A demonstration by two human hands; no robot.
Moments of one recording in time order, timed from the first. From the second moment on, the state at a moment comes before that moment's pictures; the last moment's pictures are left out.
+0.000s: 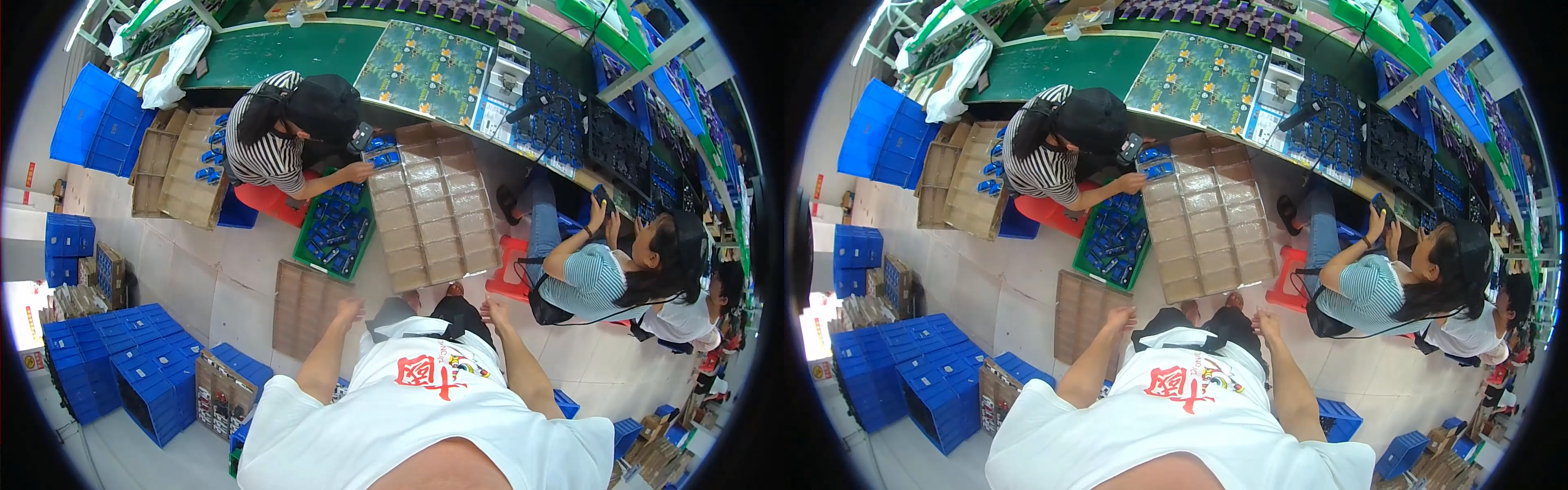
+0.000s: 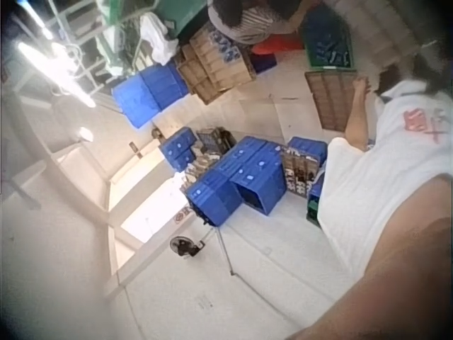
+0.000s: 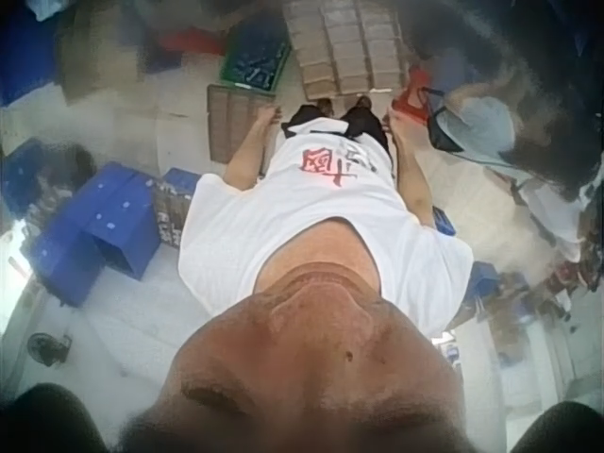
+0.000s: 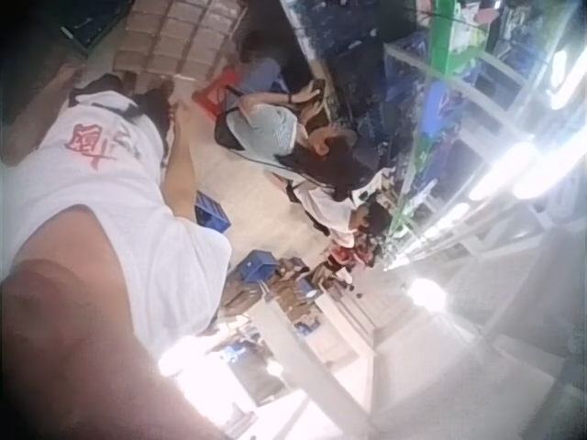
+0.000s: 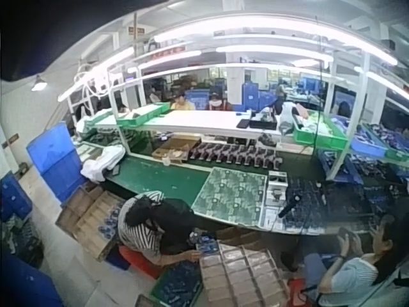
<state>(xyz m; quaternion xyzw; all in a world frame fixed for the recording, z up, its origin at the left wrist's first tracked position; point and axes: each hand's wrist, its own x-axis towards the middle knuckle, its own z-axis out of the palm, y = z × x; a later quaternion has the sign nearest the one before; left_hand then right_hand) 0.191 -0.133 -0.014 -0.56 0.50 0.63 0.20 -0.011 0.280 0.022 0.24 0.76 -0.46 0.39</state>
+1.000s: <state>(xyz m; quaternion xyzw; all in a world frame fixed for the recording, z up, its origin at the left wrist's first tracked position) 0.216 -0.113 -0.025 -0.57 0.49 0.62 0.22 0.015 0.298 -0.009 0.24 0.75 -0.46 0.41</state>
